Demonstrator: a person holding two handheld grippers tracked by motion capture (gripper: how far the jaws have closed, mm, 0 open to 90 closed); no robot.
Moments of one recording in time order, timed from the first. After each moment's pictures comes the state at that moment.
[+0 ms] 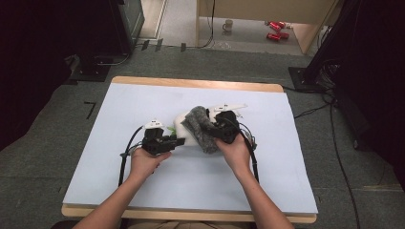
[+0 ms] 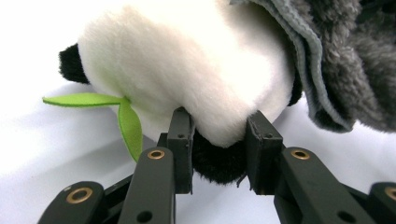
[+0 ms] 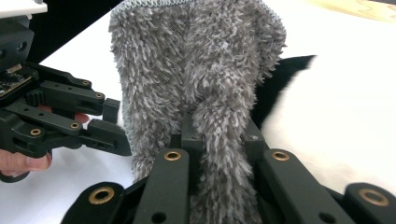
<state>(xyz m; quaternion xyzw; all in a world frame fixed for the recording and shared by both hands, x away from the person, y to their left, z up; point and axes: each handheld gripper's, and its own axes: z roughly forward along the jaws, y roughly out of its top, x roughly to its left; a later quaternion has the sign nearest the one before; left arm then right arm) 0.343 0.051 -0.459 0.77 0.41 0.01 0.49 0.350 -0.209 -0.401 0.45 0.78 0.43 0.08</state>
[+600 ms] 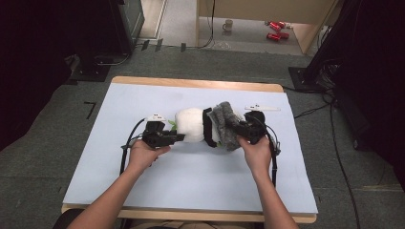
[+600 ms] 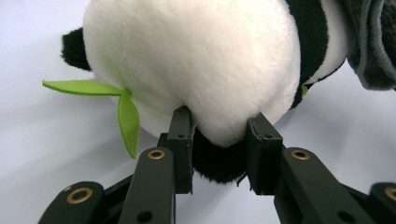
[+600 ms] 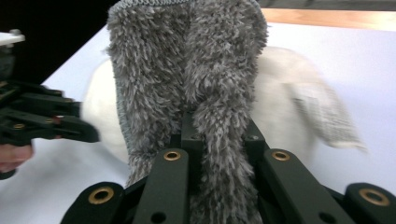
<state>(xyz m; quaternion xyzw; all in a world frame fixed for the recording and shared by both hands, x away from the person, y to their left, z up) 0.365 0.050 -0.452 0.80 0.39 0.00 0.46 0.337 -0.281 -0.397 0.53 0.71 0.46 0.11</state>
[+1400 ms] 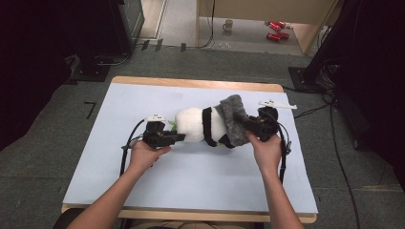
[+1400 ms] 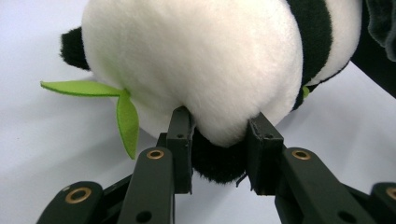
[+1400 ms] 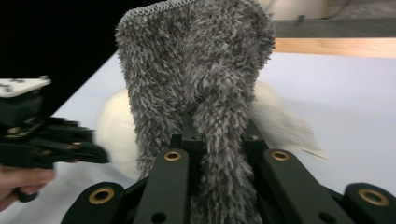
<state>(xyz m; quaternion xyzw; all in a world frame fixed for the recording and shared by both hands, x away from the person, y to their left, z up) 0.360 0.047 -0.454 0.79 0.40 0.00 0.47 0.330 -0.292 -0.370 0.52 0.69 0.50 0.11</state>
